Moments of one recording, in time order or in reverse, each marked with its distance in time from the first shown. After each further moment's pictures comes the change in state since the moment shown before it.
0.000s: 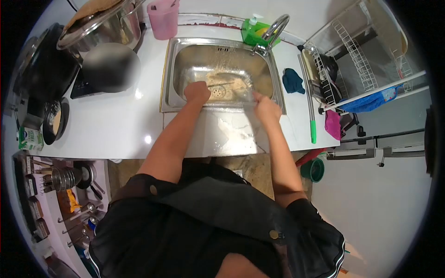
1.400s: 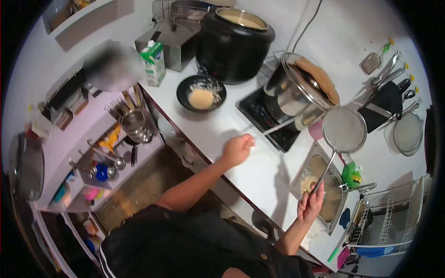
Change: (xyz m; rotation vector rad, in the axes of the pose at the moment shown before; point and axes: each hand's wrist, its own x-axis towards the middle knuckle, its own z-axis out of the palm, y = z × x) left_hand -0.197 -0.318 -0.221 -0.818 0.512 -0.234; right_hand -0.126 -0.266 0.004 2.011 -0.566 -0.666
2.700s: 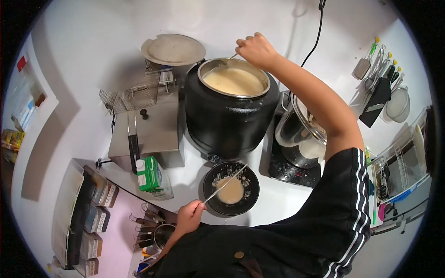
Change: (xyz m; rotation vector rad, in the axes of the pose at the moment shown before) left_hand 0.138 -0.109 -0.312 0.031 -0.270 0.013; right_hand 0.556 0.137 0.355 -2.653 -0.633 -1.121
